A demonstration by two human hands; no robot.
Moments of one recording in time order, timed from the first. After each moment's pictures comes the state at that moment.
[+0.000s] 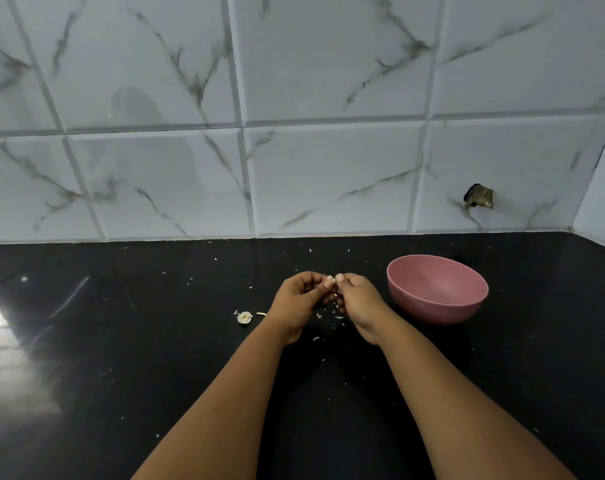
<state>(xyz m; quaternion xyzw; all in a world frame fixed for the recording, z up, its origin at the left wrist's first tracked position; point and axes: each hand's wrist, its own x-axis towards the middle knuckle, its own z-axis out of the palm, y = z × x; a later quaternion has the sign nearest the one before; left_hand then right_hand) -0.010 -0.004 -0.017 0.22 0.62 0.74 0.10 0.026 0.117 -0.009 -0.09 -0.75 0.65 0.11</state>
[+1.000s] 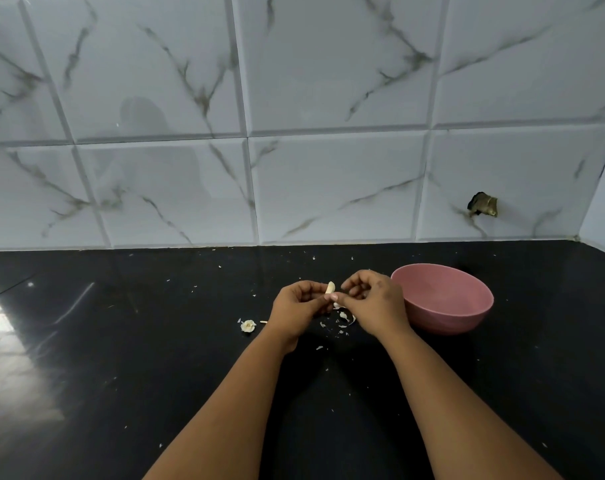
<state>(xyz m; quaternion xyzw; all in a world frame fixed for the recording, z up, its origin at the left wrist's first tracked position) -0.013 -0.010 -0.016 0.18 0.66 0.72 0.08 0.038 0.134 -0.001 -0.06 -0.83 0.46 0.30</state>
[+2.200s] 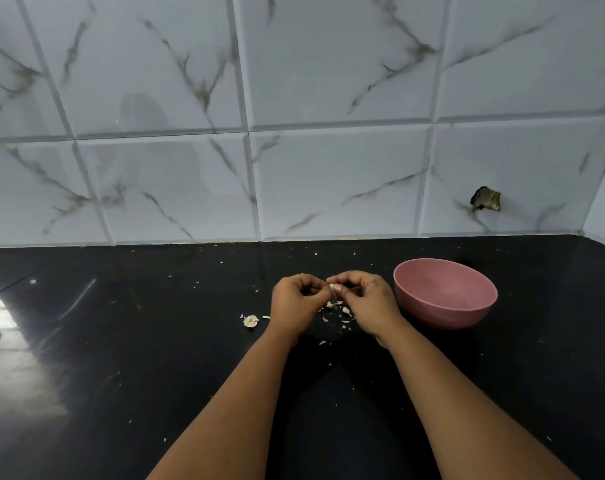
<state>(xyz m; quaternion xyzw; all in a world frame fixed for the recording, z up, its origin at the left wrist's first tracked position) -0.010 -0.012 -0.014 0.20 0.75 0.63 -0.08 0.034 0.125 -0.008 0.00 -0.80 0.56 0.22</state>
